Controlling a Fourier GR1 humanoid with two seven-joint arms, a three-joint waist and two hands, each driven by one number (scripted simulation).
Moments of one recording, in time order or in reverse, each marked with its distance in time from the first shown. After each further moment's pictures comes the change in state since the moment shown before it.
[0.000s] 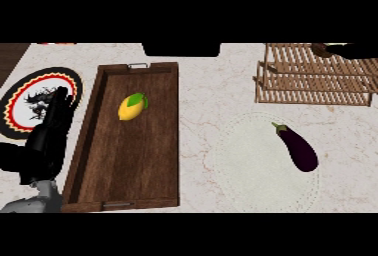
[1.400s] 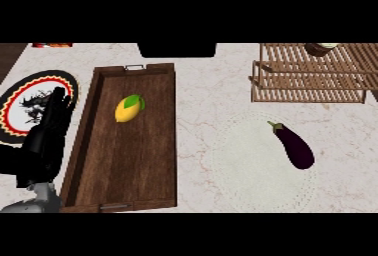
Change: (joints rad) left arm 0.011 -0.011 -0.002 -0.046 -0.013 0.011 0.040; right arm 0.401 -0.433 -0.361 -0.170 -0.452 0.380 0.099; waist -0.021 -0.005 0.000
